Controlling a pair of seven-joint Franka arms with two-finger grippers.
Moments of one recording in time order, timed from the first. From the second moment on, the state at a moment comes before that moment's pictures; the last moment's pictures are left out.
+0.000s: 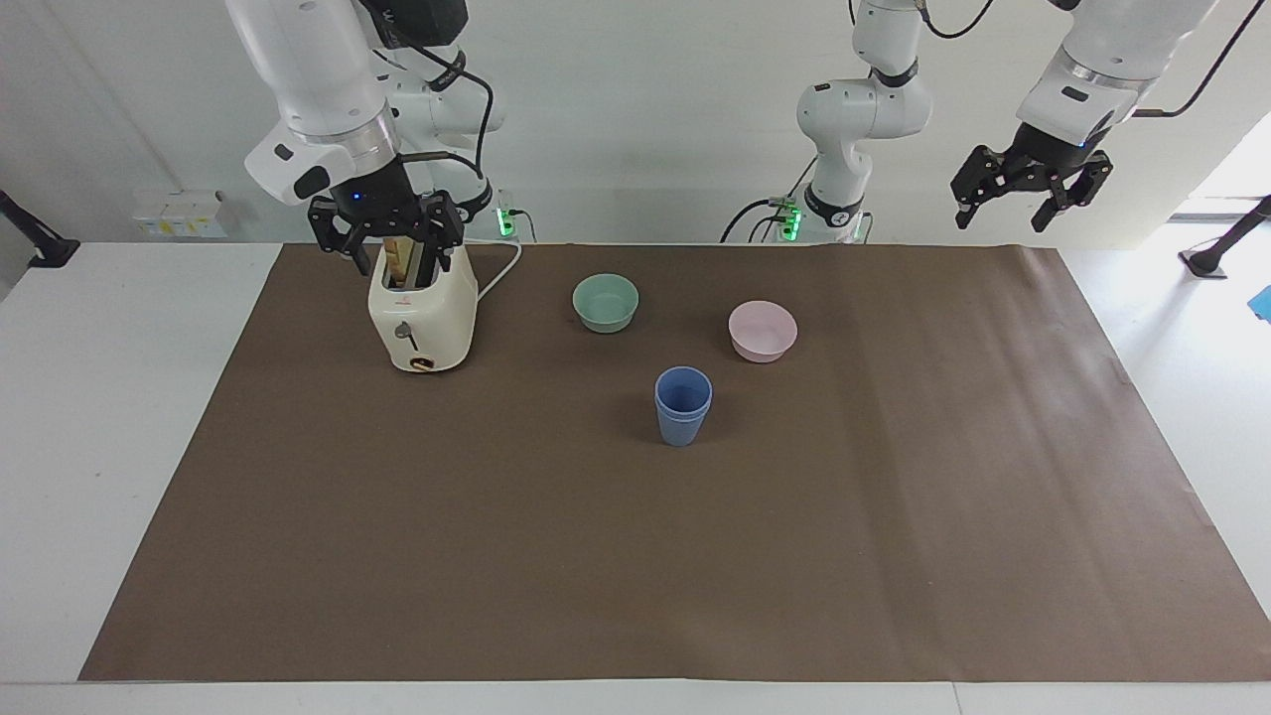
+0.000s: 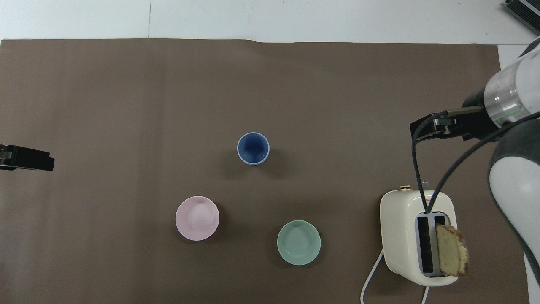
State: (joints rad) left arm -0.01 -0.13 -0.07 -1.60 -0.01 1.47 0.04; right arm -0.05 0.08 0.22 -1.43 0.00 1.47 0.13
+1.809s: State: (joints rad) left arm -0.01 -0.13 -0.07 -1.60 -0.01 1.47 0.04; right arm -0.15 0.03 0.21 -1.48 0.01 1.47 0.04
